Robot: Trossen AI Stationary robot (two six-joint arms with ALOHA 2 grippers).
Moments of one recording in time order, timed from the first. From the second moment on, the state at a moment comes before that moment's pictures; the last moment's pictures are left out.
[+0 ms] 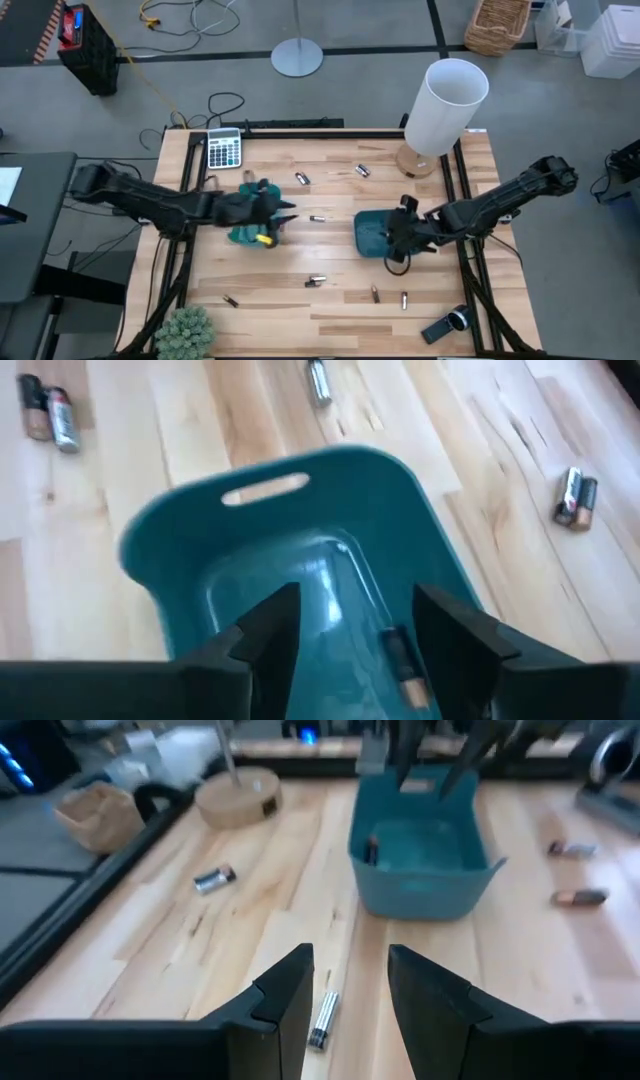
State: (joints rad) left arm -0.10 1.20 0.68 0.13 -0.35 -0.03; right arm 0.37 1.20 0.76 -0.58 0.50 0.50
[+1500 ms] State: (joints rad) left arm 0.10 1.95 1.16 -0.29 -0.05 0.10; right arm 0.45 1.20 0.76 -0.52 0.58 0.52
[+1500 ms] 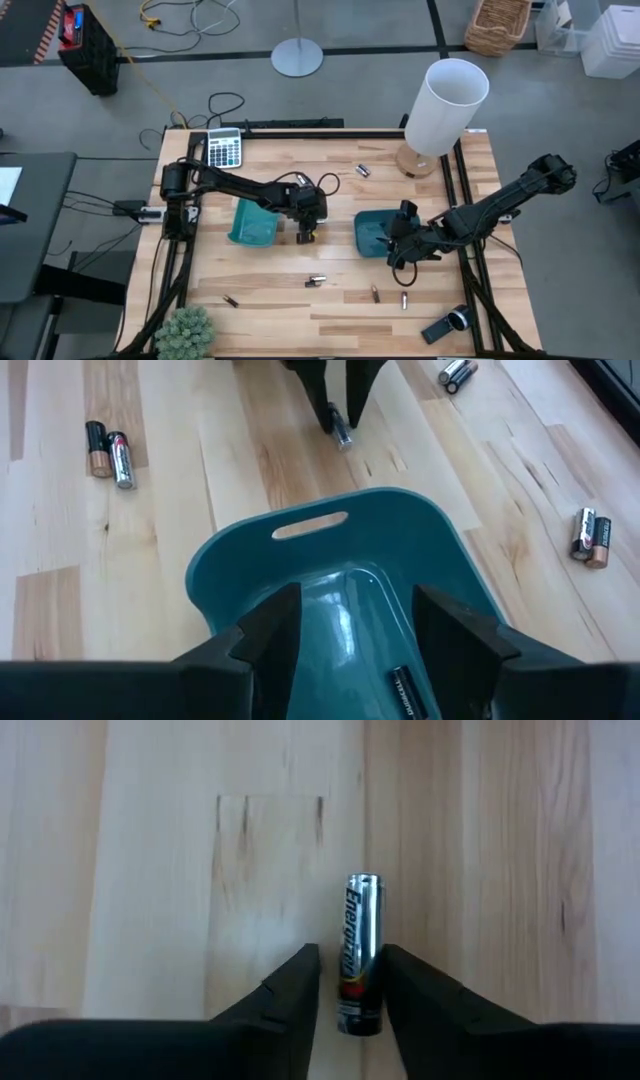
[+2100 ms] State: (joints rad) left arm 0.09 1.93 1.15 -0.27 -0.06 0.12; right arm 0.45 1.20 0.76 -0.51 0.59 0.52
